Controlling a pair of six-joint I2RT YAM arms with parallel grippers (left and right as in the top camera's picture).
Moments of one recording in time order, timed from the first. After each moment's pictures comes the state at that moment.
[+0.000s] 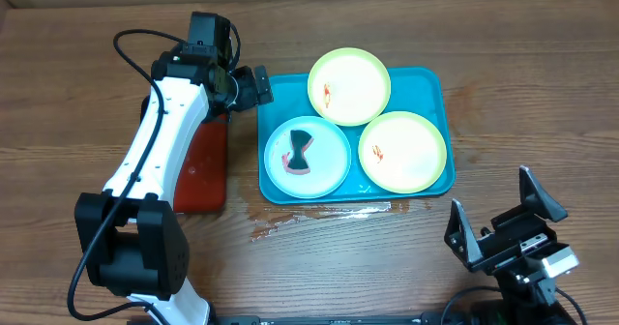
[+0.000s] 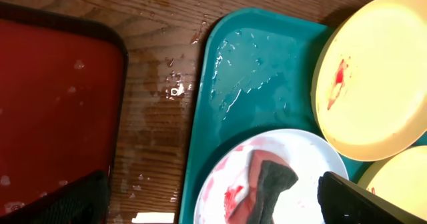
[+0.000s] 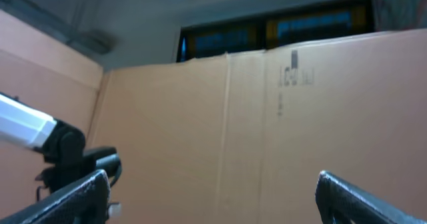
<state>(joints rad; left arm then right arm) -0.14 1.83 1.56 -0.91 0.12 -0.42 0.07 0.01 0.08 0.63 -0.33 0.17</state>
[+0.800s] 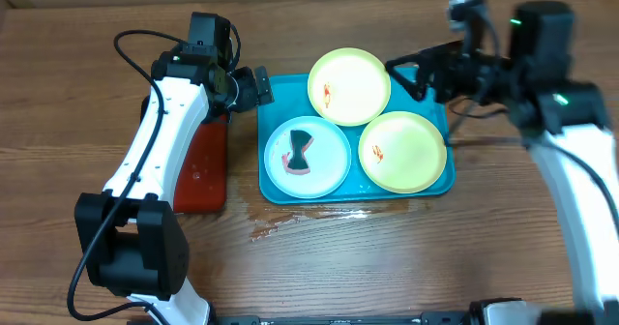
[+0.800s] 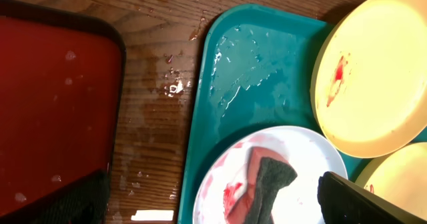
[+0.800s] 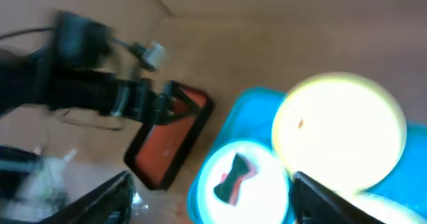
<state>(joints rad) -0.14 1.83 1.56 -0.91 0.12 -0.42 0.13 1.54 1.47 -0.69 -0.75 0.15</state>
